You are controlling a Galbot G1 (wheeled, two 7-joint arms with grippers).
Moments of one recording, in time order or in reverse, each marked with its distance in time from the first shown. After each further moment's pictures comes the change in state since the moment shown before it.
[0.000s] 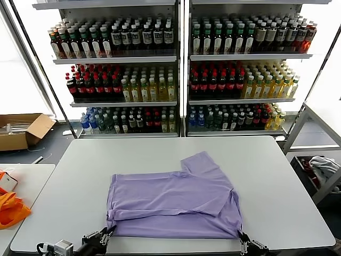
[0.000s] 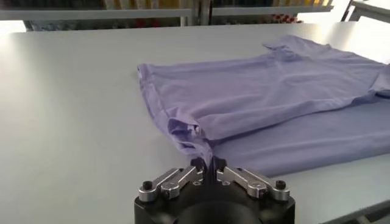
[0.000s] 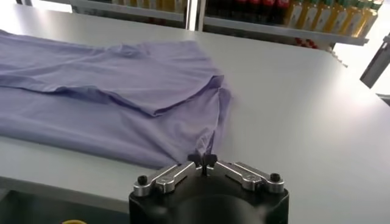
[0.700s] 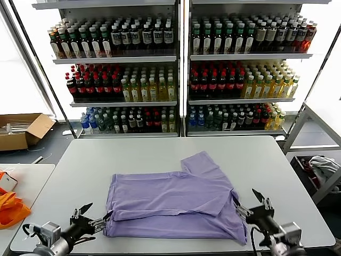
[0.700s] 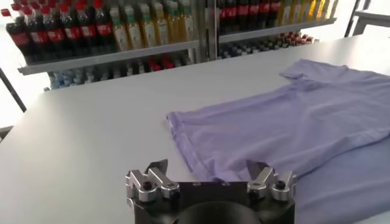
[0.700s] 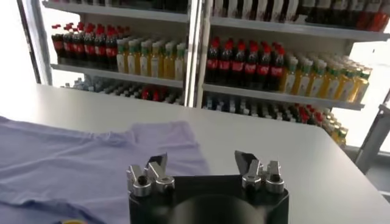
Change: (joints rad) left arm -0.155 0.126 -0.038 0.063 -0.059 -0.028 0.016; right arm 0.446 -0.026 0.032 -0.125 0.131 -0.099 -0.161
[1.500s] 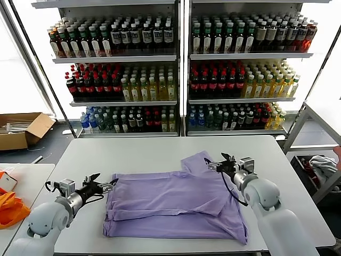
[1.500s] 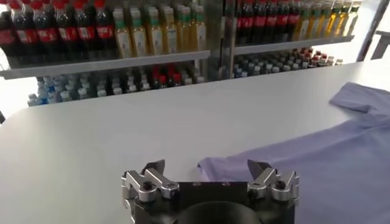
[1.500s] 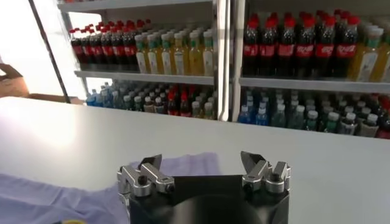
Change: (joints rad) left arm -0.508 0.090 0.258 0.438 -0.119 -0.005 -0.021; right arm 0.704 0.098 -0.334 -0.662 0.050 -0.078 -0.114
